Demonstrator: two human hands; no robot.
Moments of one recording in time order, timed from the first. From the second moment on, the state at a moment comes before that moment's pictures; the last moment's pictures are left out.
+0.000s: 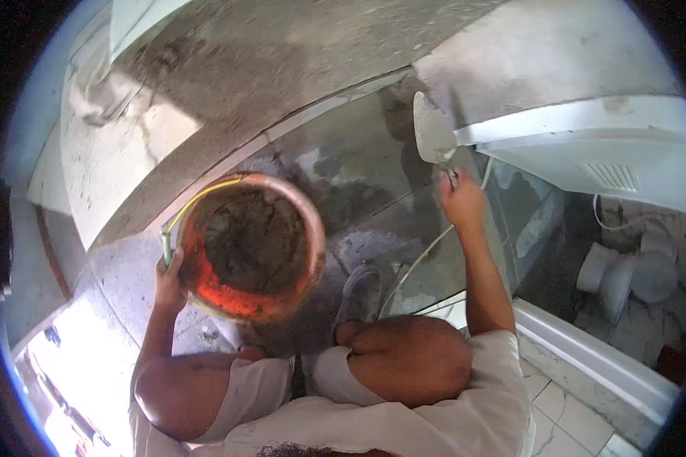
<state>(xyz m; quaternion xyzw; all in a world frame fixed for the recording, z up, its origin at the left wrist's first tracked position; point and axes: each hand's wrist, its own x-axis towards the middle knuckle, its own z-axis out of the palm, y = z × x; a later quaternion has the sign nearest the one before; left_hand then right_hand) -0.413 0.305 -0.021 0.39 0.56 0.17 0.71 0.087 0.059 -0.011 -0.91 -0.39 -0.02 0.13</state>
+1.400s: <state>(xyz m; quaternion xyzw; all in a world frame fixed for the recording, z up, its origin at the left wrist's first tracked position) -0.380 0.291 0.011 0.46 0.55 0.17 0.67 -0.061 0.126 0.026 -0.67 -0.64 0.37 -0.05</state>
